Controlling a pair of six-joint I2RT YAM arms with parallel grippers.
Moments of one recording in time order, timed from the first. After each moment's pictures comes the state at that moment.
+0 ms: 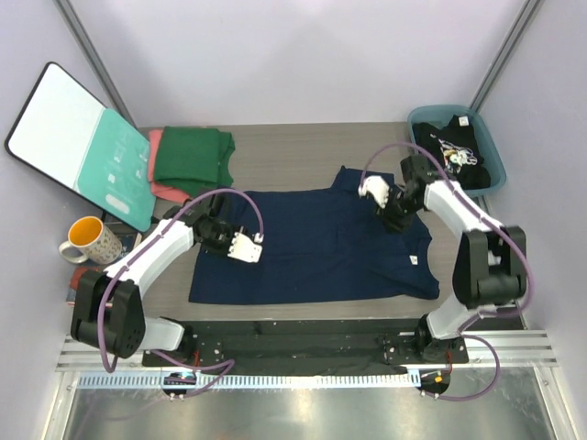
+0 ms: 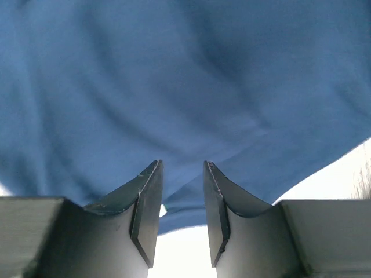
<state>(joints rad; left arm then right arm) -0.33 1.33 0.89 -0.81 0.28 1.58 0.13 1.55 1.11 -0.83 -0.31 -1.01</state>
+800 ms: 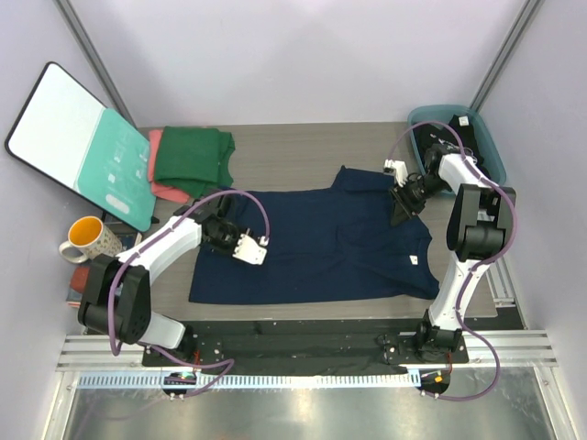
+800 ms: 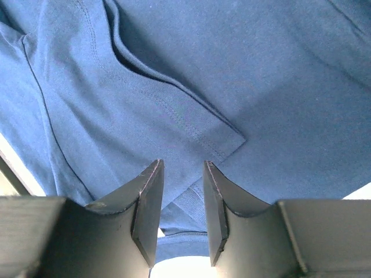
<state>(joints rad) -0.35 1.43 0.89 -0.68 0.27 1.62 -0.12 2.02 1.52 -1.08 -0.62 -0.92</state>
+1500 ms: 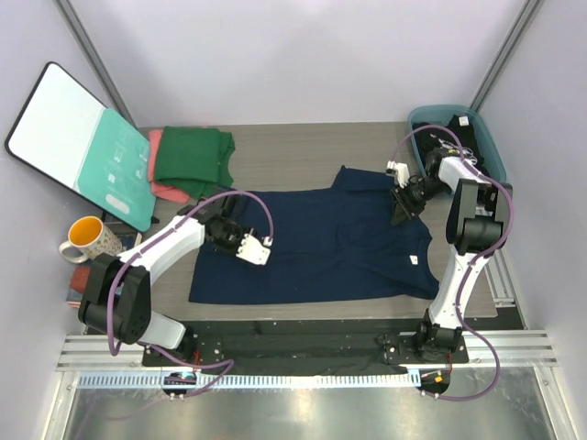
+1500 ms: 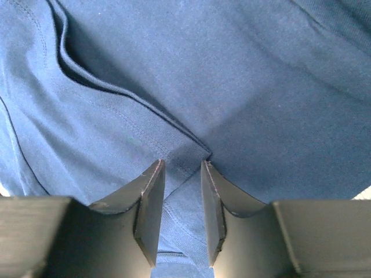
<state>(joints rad) -0.39 1.44 0.90 -0.68 0.25 1.59 -0.15 2.10 1.52 -0.99 -0.63 -0.88</state>
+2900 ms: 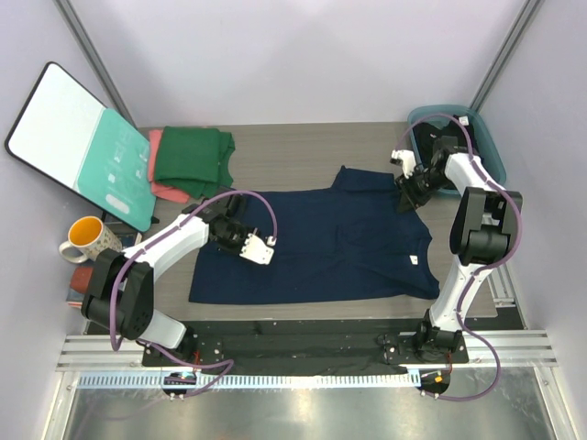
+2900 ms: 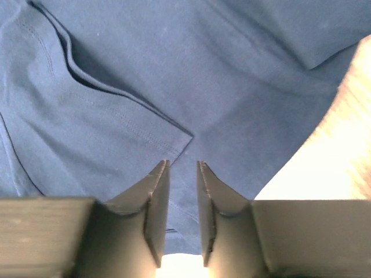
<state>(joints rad) -0.42 1.47 0.92 -0.67 0.25 1.57 -0.15 1.97 1.52 -0.94 -0.58 -0.86</state>
